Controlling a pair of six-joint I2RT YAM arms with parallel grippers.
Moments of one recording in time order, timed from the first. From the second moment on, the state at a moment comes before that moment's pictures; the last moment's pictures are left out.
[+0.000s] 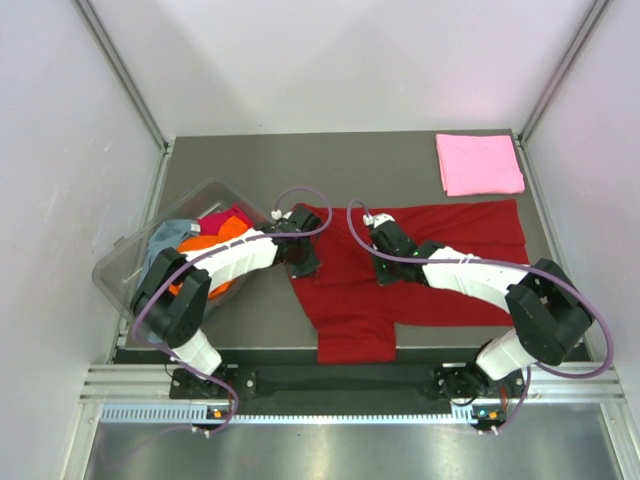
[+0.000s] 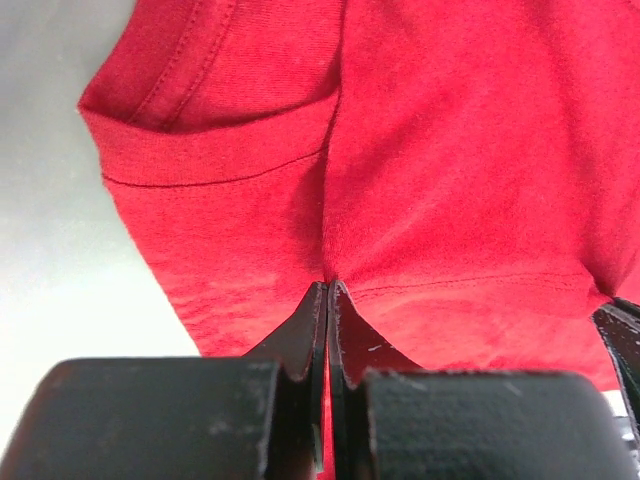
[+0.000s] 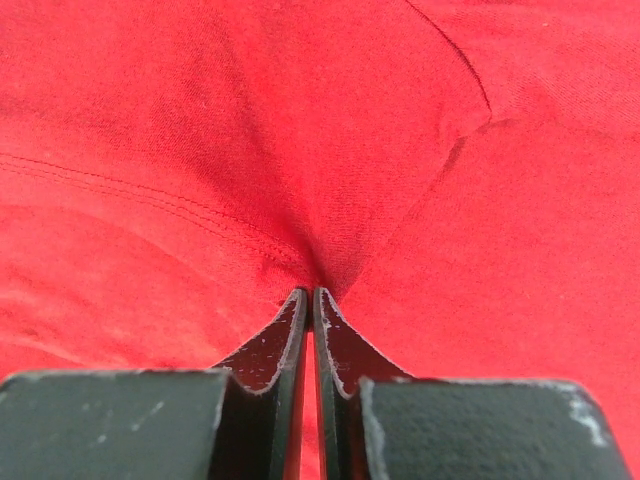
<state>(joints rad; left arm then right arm) -0.65 1.64 1.03 -0.52 -0.05 -0.94 0.73 1.49 0.83 -0.32 0.15 0.34</state>
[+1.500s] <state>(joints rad) -0.47 2.01 1.65 -0.58 -0.03 -0.62 0.73 1.61 0.88 -0.28 0.07 0.46</state>
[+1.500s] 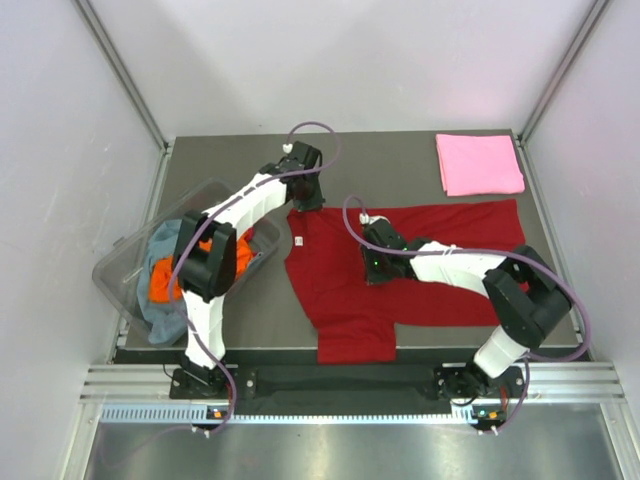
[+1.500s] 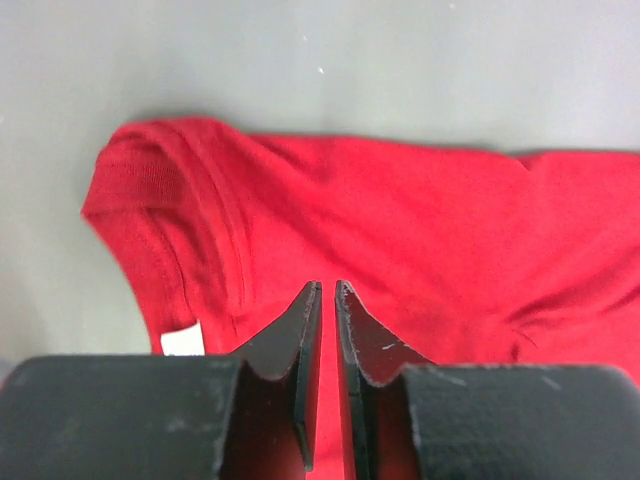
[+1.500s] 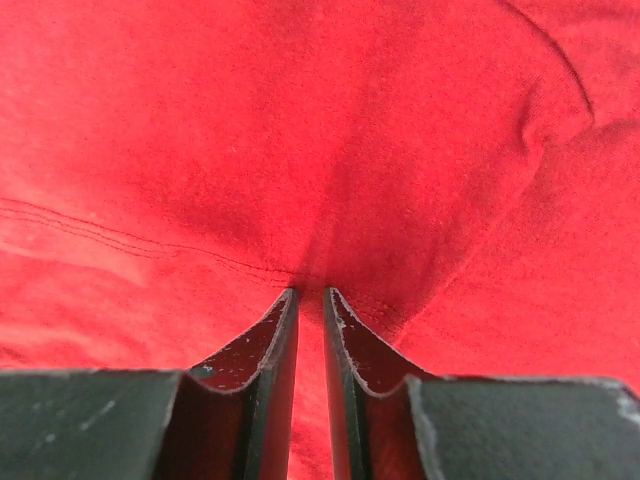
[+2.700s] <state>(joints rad) -0.40 2.10 1.68 -0.58 -0.18 -0.57 0.18 1.79 1.16 -0.30 0.05 0.45</state>
